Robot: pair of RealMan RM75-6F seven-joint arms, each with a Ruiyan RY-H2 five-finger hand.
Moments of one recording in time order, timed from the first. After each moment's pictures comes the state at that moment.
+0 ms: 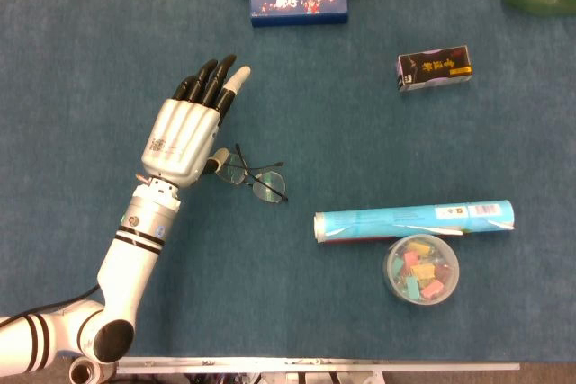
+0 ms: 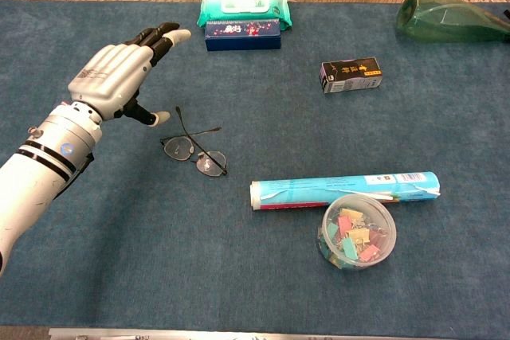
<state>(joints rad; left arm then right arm) -0.53 -1.66 -0.14 -1.61 1.26 1.24 0.46 0.02 -0.97 0.13 -1.71 -1.49 1.61 0.09</state>
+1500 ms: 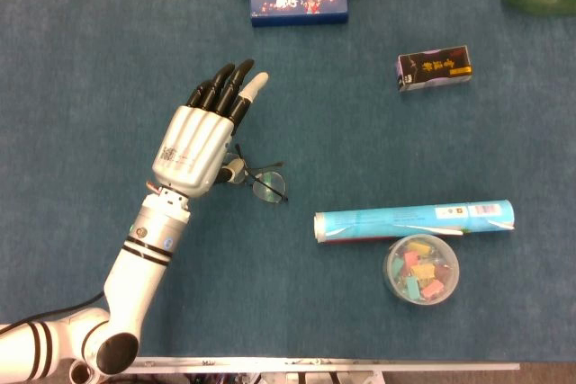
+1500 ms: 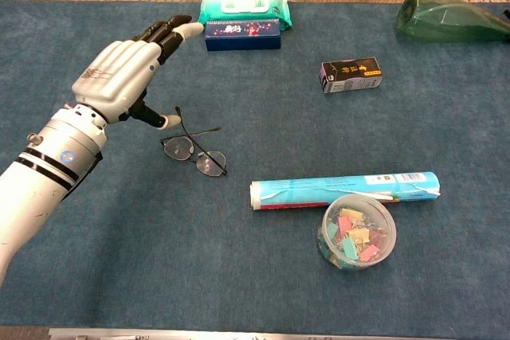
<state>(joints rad) -0.52 -1.67 -0.13 -1.65 1.33 1.27 0.45 0.01 -0.96 0.14 -1.71 -1.50 1.62 0.09</state>
